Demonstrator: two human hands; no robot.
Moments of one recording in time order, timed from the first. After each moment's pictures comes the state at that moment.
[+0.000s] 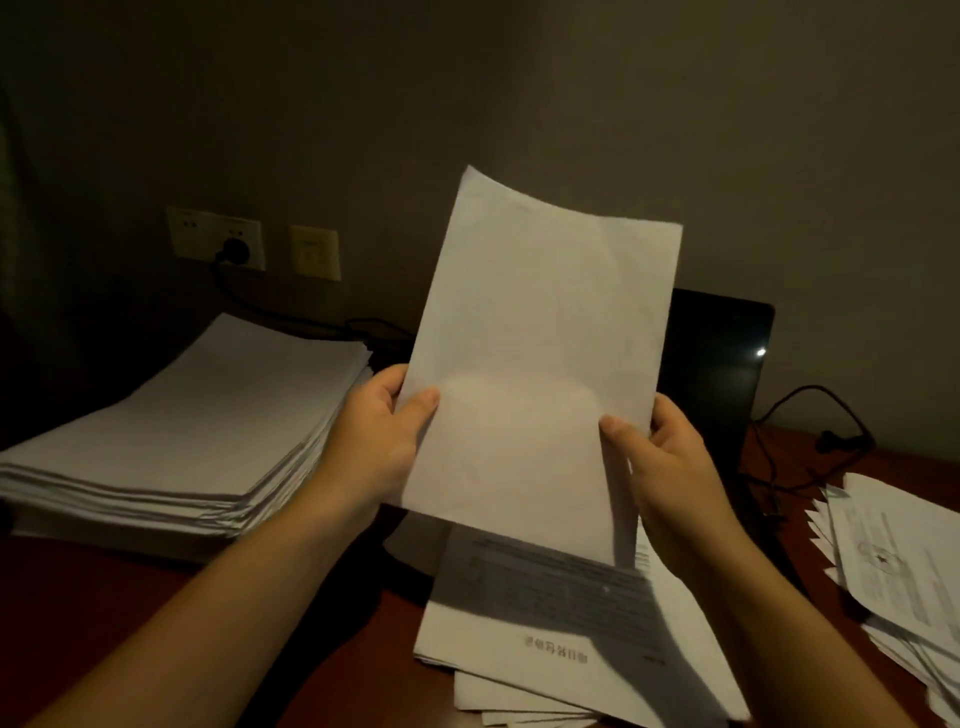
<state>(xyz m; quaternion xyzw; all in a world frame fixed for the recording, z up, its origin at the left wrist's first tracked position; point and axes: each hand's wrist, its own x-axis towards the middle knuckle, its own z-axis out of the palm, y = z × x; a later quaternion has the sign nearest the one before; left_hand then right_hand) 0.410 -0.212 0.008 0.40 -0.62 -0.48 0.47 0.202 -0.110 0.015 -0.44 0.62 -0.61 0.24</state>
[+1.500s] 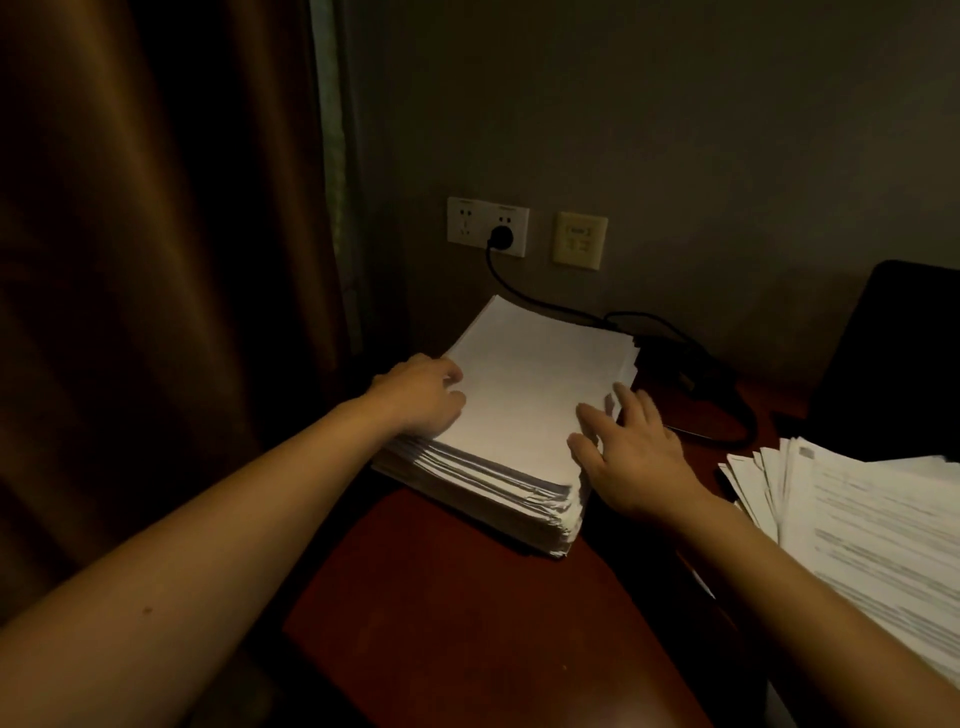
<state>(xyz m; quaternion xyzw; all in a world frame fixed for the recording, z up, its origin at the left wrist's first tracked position) 0.646 -0.342 -0.023 0.68 -0.71 -0.15 0.12 0.403 -0.274 -0.041 -0.73 0.67 -0.10 0.06</state>
